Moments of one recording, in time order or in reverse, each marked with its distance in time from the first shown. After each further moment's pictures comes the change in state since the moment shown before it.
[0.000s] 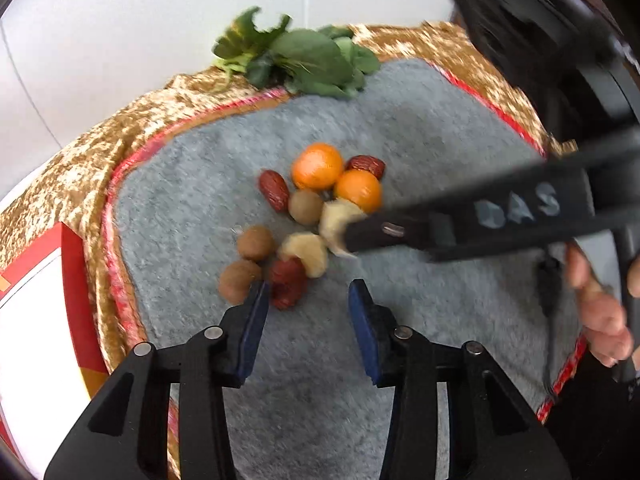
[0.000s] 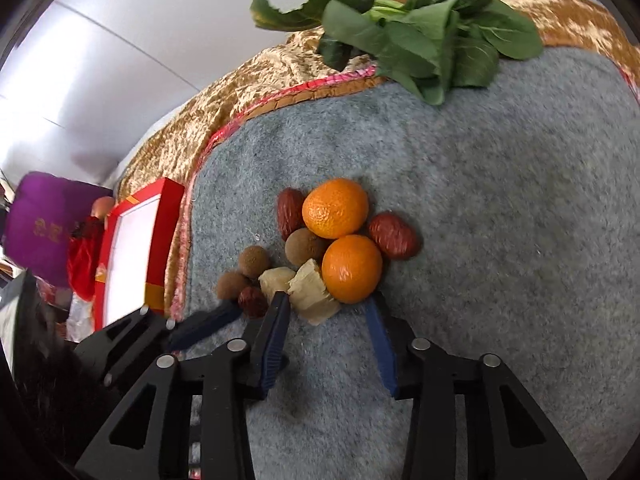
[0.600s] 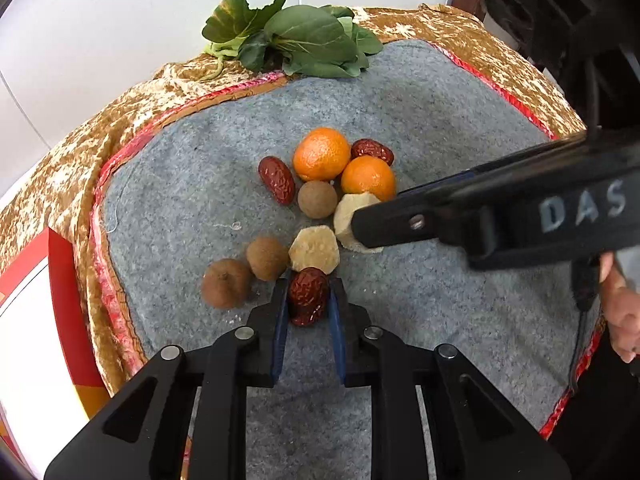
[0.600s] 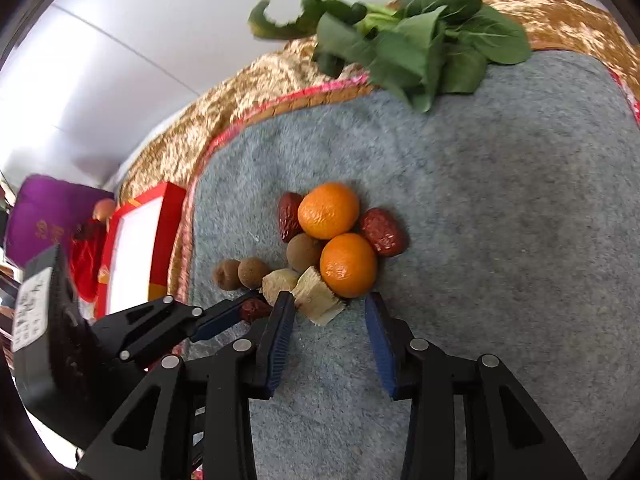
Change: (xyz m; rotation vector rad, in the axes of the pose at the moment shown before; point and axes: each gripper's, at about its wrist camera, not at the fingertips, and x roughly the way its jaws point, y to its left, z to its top) left arm 0.012 0.000 -0.006 0.046 0.055 0.000; right arm 0.002 0.007 0.003 -0.027 -0.014 -0.082
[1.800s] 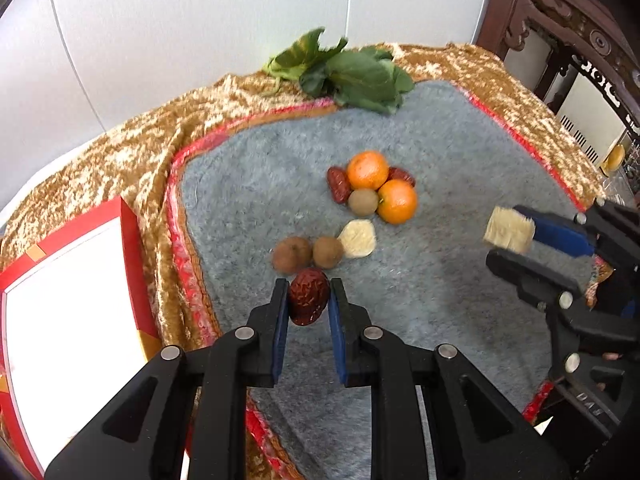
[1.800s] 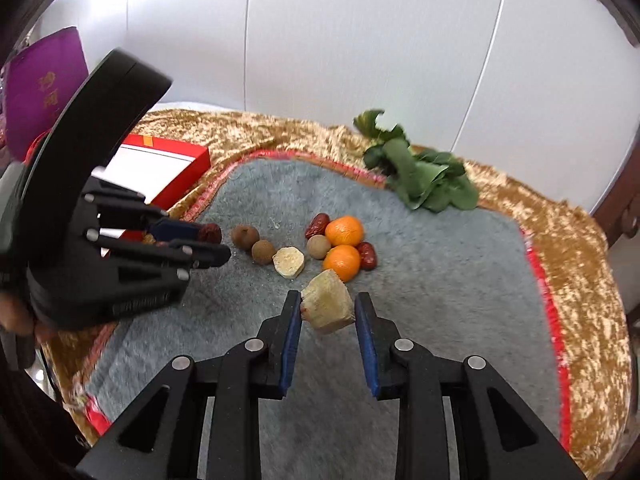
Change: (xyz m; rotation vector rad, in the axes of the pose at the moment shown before) left arm -0.061 0.022 -0.024 -0.109 -0.084 0.057; right arm -0.059 0.080 -0.105 -0.470 -0.427 -0.423
